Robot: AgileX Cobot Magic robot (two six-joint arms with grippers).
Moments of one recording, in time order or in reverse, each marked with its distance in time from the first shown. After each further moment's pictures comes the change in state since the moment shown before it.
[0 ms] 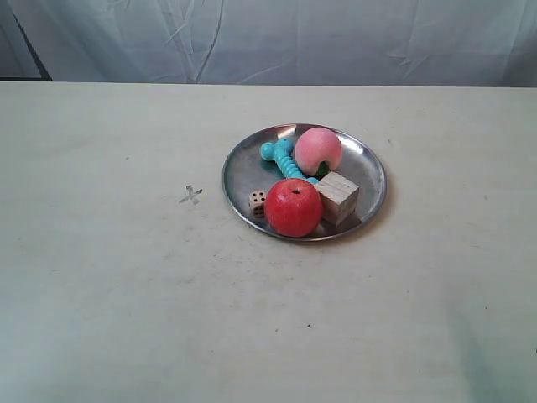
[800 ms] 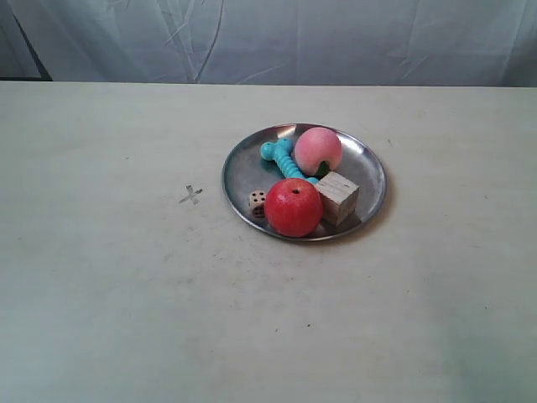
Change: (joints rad) left arm 0.000 -0.002 0.000 -0.460 -0.650 -0.434; right arm 0.000 0.000 0.000 -0.069 -0.681 0.155
